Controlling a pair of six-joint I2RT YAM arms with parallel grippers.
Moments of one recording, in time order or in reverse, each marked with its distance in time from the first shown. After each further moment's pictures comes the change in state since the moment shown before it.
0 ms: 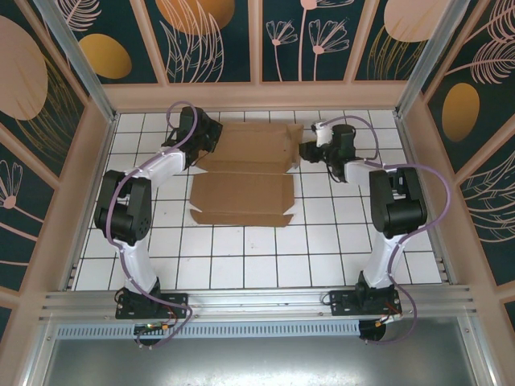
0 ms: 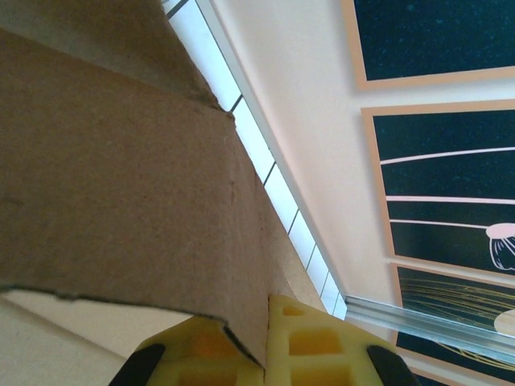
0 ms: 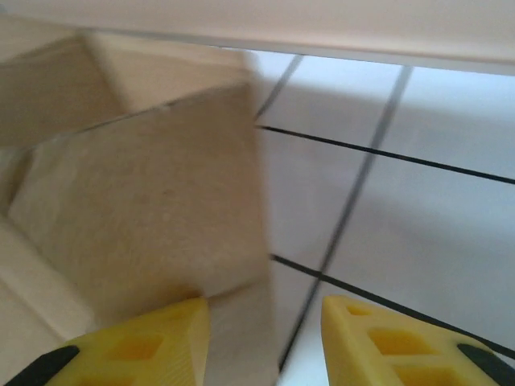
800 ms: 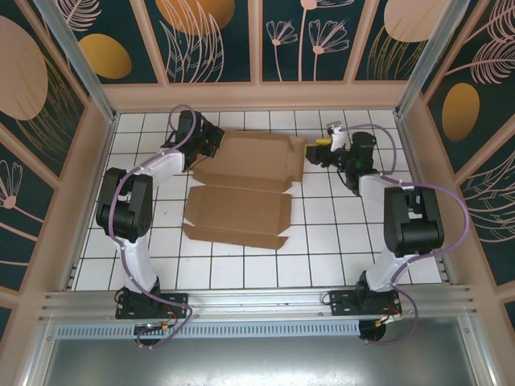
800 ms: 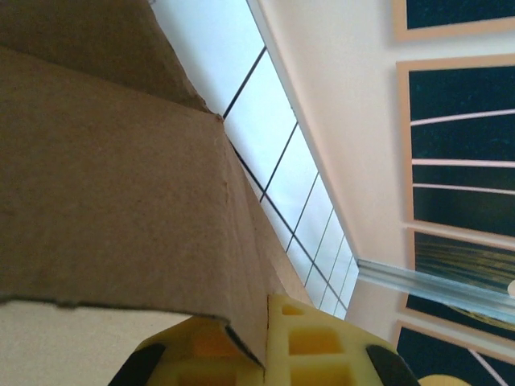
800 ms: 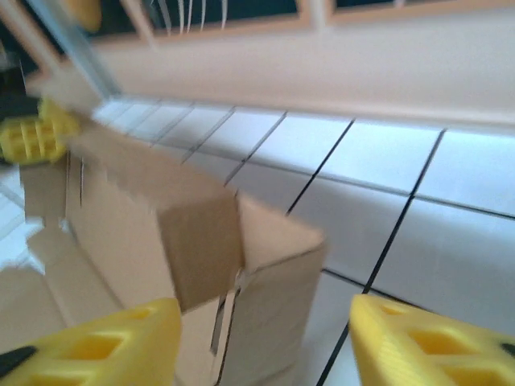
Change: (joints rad) left arm 0.028 0.019 -0.039 0.019 0.135 0.032; right arm -0.107 -0.219 -0.251 0.254 -0.195 0.163
